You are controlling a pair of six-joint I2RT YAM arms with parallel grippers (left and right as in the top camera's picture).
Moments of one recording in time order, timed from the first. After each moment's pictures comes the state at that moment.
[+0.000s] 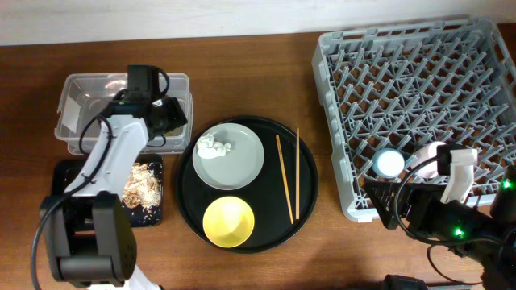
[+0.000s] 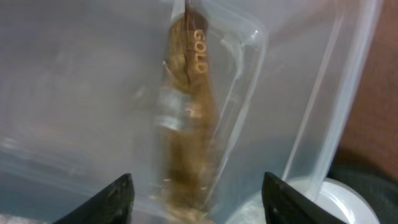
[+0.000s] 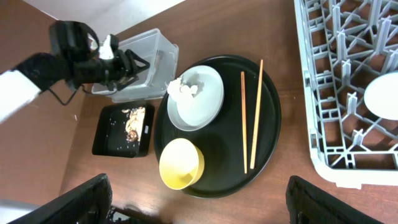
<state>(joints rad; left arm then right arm) -0.04 1.82 1.37 -0.65 -0.01 -0.43 -0.21 0.83 1.40 -1.40 -0.67 0.18</state>
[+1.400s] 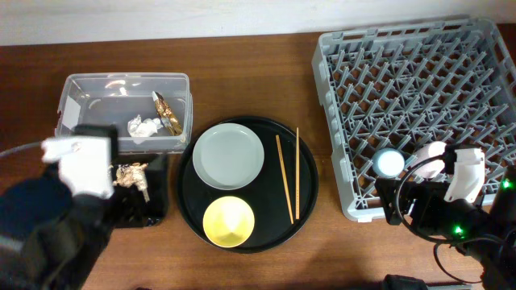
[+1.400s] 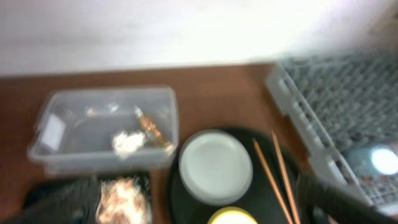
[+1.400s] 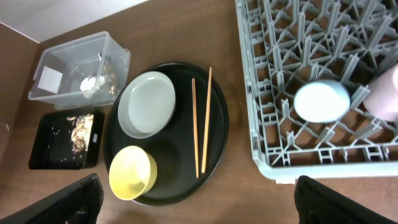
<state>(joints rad) -0.31 0.92 1.66 -1.24 -0.11 -0.16 -0.21 0.83 1.40 -1.40 -0.47 0.11</state>
